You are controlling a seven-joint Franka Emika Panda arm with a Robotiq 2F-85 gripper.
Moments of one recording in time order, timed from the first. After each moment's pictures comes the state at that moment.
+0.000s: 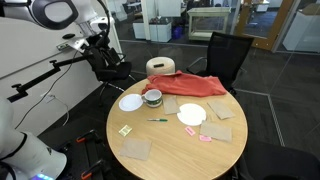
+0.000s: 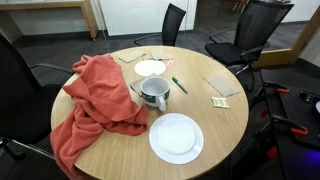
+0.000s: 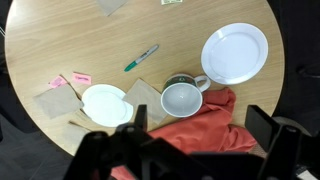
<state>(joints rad) 0.09 -0.49 0.11 -2.43 -0.03 2.16 -0.02</state>
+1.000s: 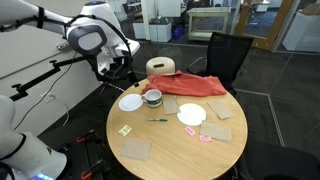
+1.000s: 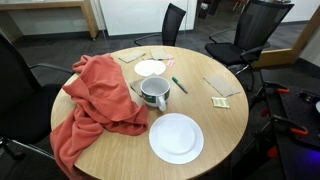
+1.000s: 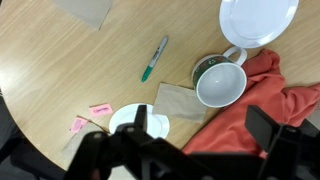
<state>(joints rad) 0.00 -0.25 0.02 -2.43 0.05 2.40 0.17</state>
